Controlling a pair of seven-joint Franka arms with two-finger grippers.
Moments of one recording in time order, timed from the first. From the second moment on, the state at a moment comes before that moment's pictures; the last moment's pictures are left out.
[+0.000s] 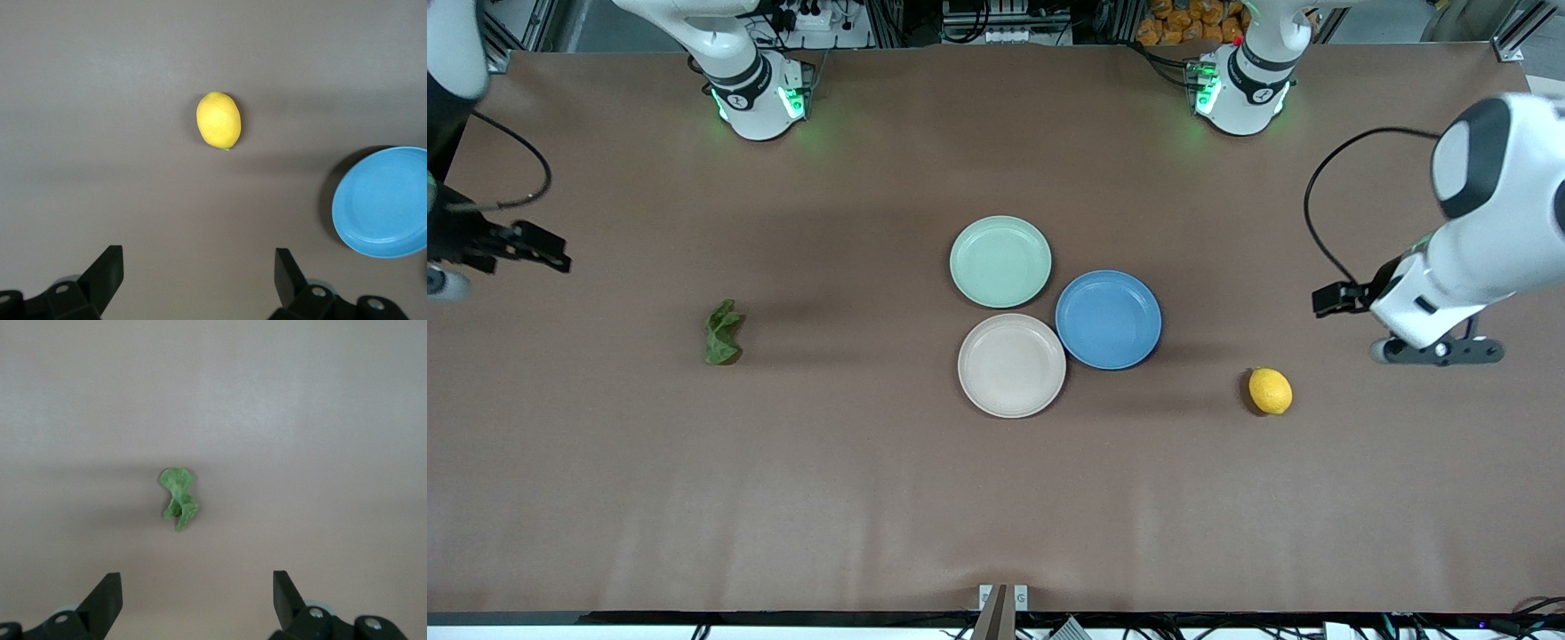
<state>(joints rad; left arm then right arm) -0.01 0.22 -0.11 -1.66 0.06 1.76 -0.10 -0.03 0.03 -0.07 -1.72 -0.04 1.70 -0.10</state>
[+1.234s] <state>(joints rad) 0.01 0.51 -0.11 -1.79 0.06 2.22 -0.10 -0.01 0.21 -0.06 -2.22 0.02 2.42 -0.15</state>
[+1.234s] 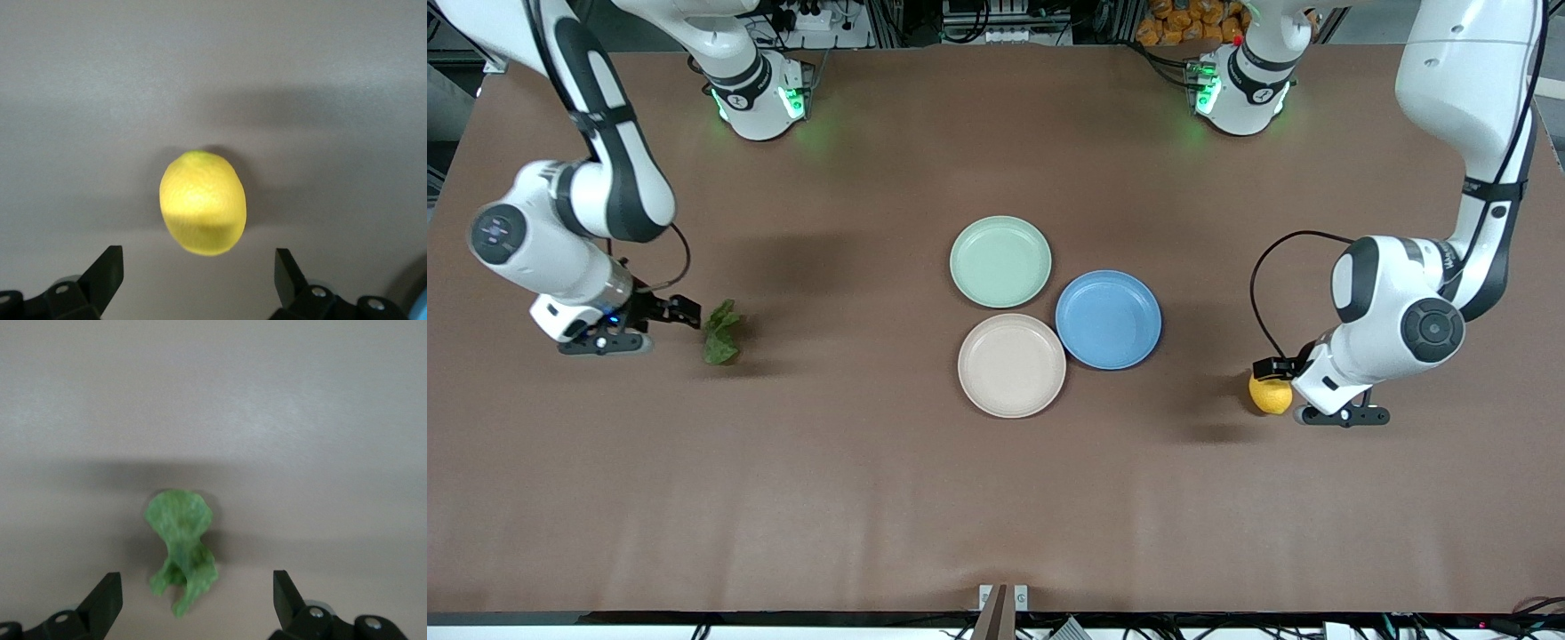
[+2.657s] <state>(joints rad) 0.01 0.64 -0.10 -1.79 0.06 2.36 -0.10 0.04 0.43 -0.06 -2.25 0.02 2.68 -0.15</state>
